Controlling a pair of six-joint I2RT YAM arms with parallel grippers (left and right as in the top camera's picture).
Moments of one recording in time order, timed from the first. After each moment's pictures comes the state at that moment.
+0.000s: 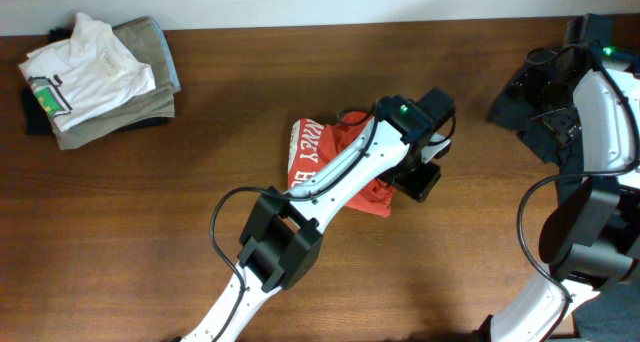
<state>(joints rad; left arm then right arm) -0.84 2.45 2.39 -1.35 0.28 -0.12 -0.31 2.00 1.82 -1.11 0.03 0.58</state>
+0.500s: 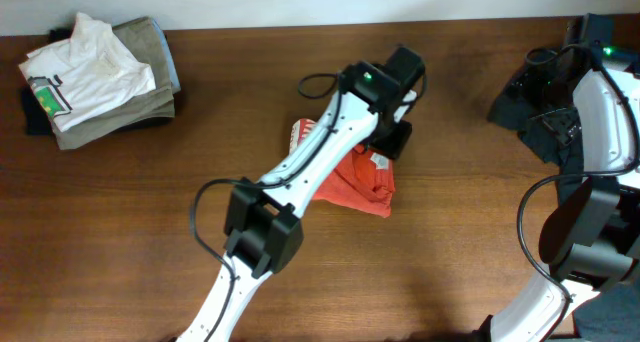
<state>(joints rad) -0.73 2.48 2.47 -1.36 0.11 -0.18 -0.31 2.00 1.82 -1.11 0.03 0.58</state>
